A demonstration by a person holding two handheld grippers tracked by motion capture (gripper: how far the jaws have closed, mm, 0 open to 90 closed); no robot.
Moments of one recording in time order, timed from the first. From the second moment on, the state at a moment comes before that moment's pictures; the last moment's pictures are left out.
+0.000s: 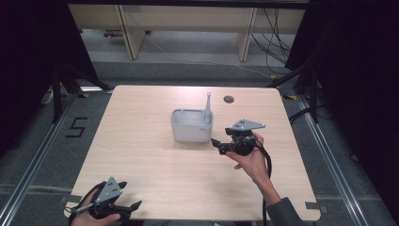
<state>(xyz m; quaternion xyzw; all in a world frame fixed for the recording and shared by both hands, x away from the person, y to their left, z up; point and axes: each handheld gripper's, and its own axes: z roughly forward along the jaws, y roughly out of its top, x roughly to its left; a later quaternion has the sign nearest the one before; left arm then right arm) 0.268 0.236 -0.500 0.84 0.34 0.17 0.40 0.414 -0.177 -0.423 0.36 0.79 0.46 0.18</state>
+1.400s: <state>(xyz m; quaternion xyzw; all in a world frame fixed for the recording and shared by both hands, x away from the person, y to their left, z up) 0.270 0.238 -0.499 0.84 0.32 0.18 0.39 0.375 -0.184 -0.456 0.37 0.81 0.43 0.15</state>
